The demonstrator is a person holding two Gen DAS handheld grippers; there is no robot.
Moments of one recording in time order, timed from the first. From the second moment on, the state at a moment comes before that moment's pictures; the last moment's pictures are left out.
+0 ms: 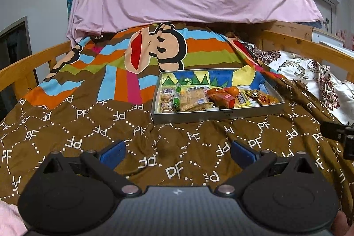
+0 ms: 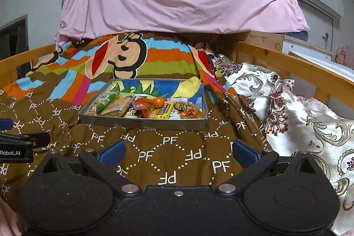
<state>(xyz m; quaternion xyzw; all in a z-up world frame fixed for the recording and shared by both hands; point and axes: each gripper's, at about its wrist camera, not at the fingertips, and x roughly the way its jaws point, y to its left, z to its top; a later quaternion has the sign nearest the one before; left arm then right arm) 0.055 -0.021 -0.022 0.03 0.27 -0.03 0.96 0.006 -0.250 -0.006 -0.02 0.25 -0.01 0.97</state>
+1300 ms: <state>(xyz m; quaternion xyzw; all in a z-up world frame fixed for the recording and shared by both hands) 0.059 -0.023 -0.031 0.05 0.29 -0.03 0.95 0.013 -0.247 -0.014 -0.03 0.27 0.00 0.96</state>
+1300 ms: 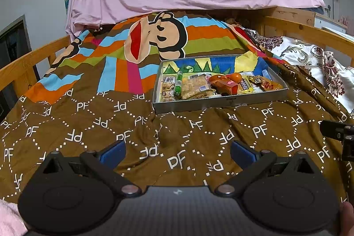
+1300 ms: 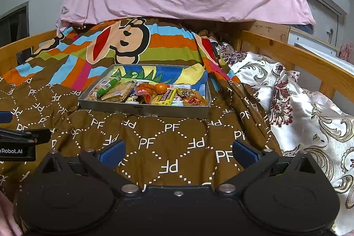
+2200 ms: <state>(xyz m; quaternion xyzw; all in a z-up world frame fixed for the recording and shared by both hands) 0.062 -0.025 -0.030 0.06 0.31 -0.01 0.95 0.012 -0.247 -0.016 -0.03 0.28 0.00 0.96</state>
